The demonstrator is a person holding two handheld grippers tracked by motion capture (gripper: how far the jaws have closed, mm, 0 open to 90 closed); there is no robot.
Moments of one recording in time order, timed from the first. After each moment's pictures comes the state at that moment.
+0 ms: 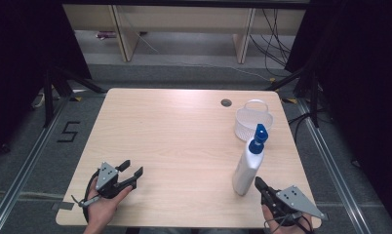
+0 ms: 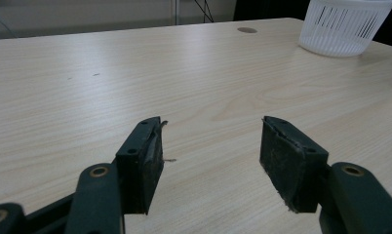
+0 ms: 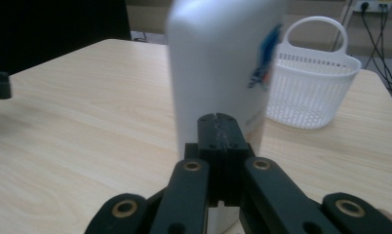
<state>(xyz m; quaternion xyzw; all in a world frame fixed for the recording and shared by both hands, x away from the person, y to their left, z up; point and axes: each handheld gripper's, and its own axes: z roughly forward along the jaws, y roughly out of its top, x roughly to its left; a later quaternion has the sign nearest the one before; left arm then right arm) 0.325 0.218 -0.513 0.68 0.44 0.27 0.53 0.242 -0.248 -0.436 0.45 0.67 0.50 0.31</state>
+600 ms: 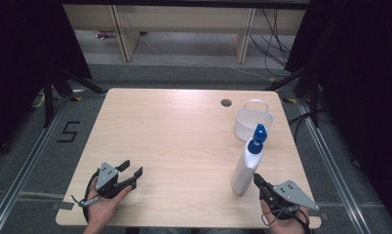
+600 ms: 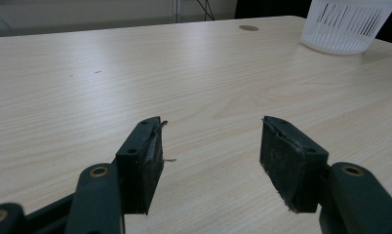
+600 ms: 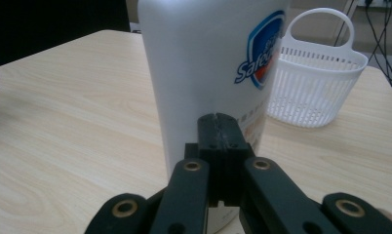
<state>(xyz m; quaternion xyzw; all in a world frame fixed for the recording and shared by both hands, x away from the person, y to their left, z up) 0.325 0.219 -0.513 0.68 0.45 0.27 0.52 0.255 -0.245 -0.441 0.47 0.68 0.48 0.30</state>
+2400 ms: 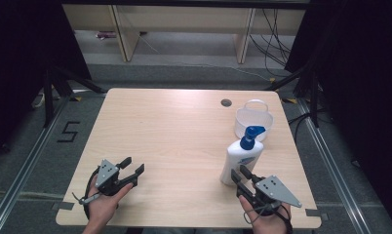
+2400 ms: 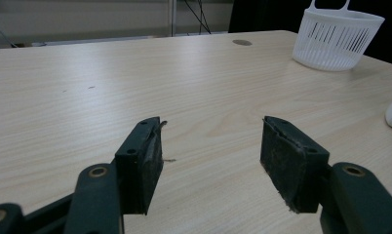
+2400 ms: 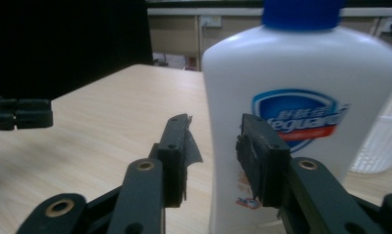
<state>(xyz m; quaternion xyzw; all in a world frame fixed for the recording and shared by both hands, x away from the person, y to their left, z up) 0.330 0.216 -0.504 0.67 0.44 0.27 0.54 0.262 -0.203 -0.425 0.42 0.67 0.53 0.31</state>
